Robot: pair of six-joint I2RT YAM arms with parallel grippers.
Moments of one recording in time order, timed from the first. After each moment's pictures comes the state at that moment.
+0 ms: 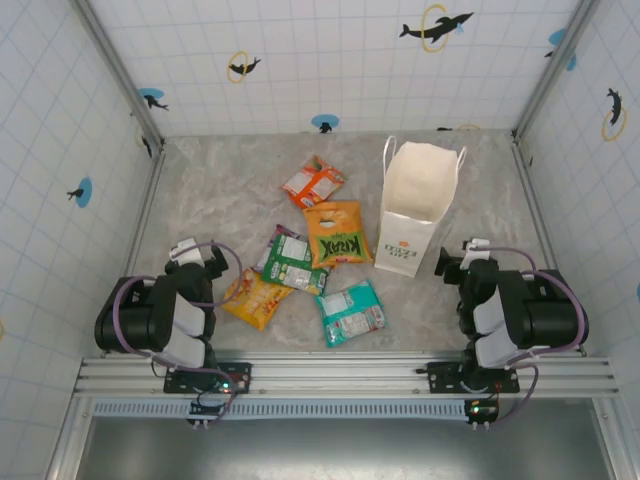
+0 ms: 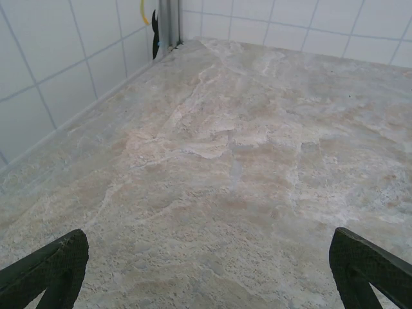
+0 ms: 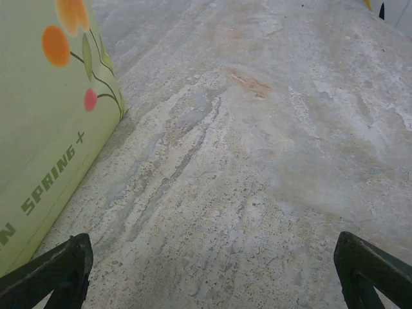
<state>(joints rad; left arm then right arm) 0.00 1.51 0.00 1.24 -0.25 -0.11 0.04 1.52 0.01 1.12 0.10 0.08</state>
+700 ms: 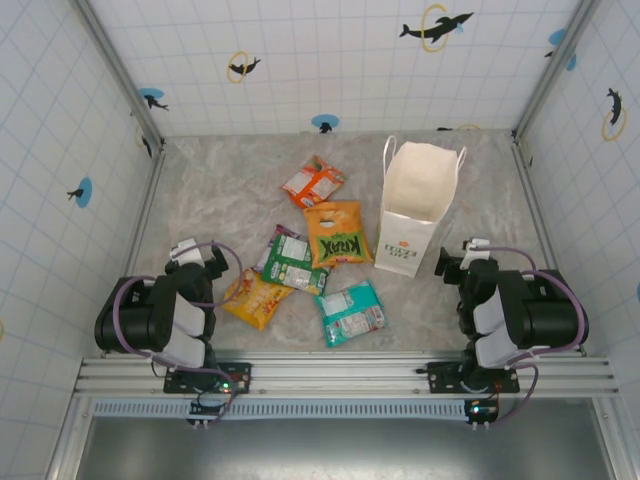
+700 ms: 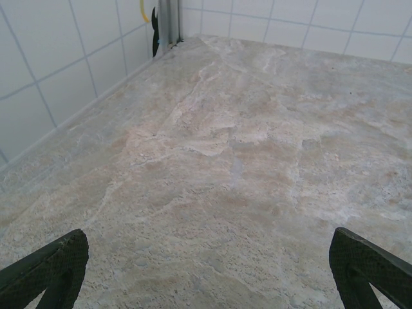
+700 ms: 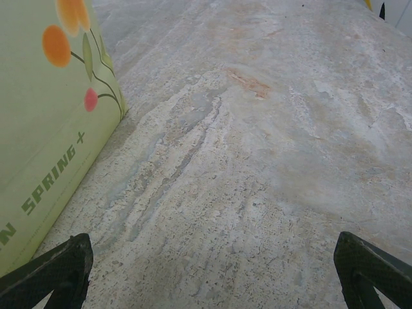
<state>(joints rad) 0.00 1.51 0.00 1.23 -0.25 -0.10 0.04 1.52 0.01 1.12 0.09 0.08</state>
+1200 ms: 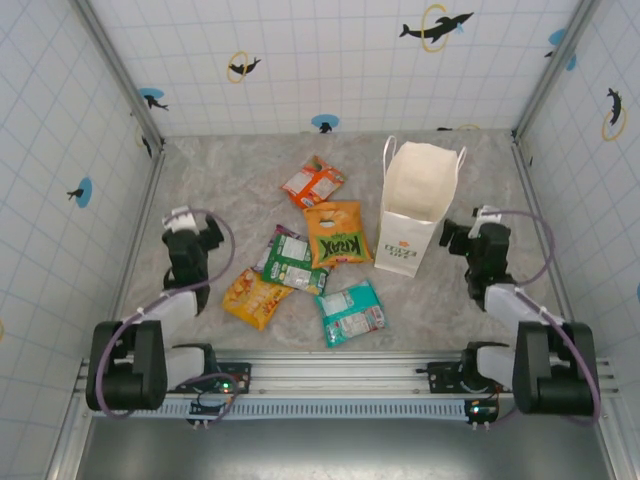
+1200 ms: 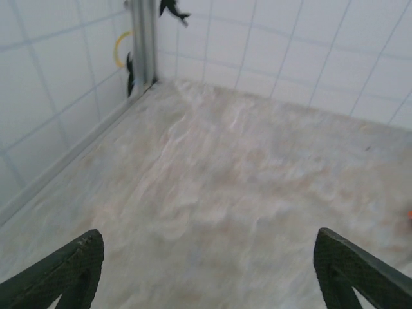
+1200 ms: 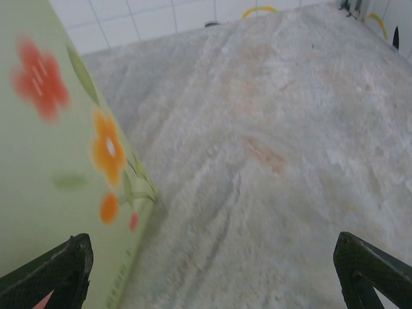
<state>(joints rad) -0.03 1.18 0.38 0.52 -0.20 -0.16 0.00 1.13 0.39 0.28 0.00 0.17</state>
